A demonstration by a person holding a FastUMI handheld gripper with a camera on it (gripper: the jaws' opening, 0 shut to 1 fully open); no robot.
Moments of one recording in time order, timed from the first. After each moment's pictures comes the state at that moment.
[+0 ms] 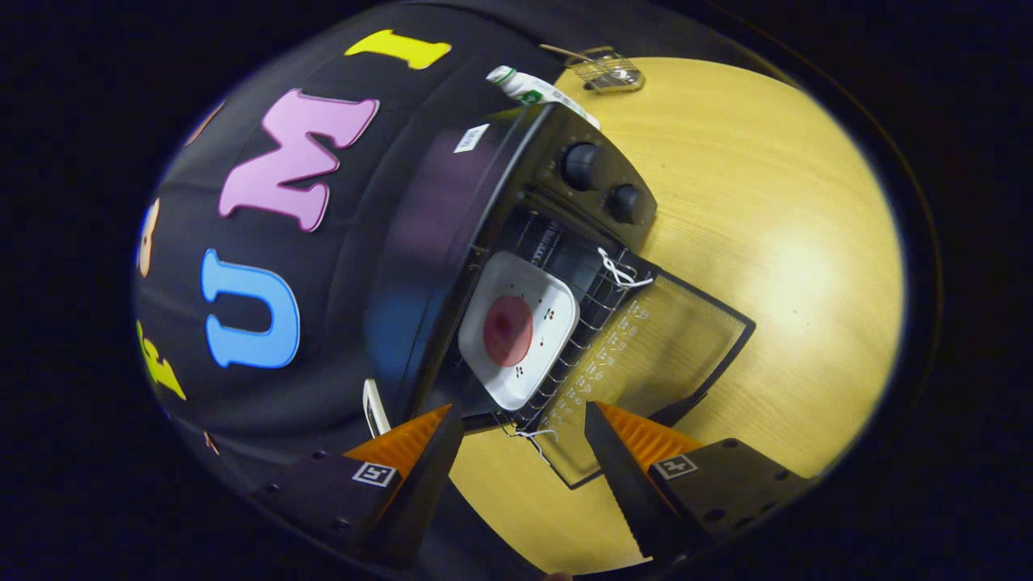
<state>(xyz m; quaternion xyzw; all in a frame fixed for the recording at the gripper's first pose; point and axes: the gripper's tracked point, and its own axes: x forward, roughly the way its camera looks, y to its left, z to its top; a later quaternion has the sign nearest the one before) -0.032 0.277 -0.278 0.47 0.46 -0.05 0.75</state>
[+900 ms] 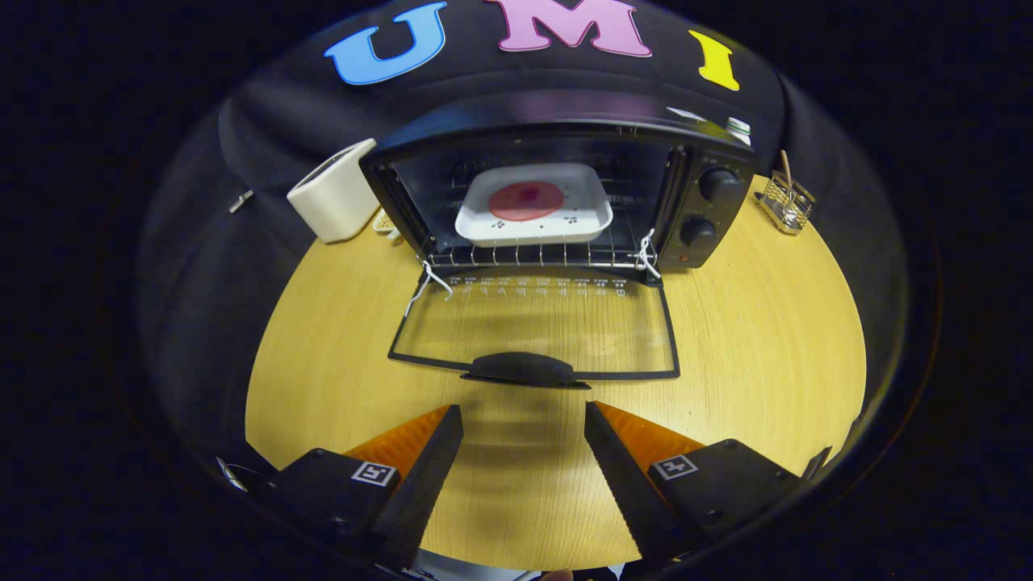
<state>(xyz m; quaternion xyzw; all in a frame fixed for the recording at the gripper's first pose) -0.147 0.267 -0.362 0.02 0.53 0.14 0.83</state>
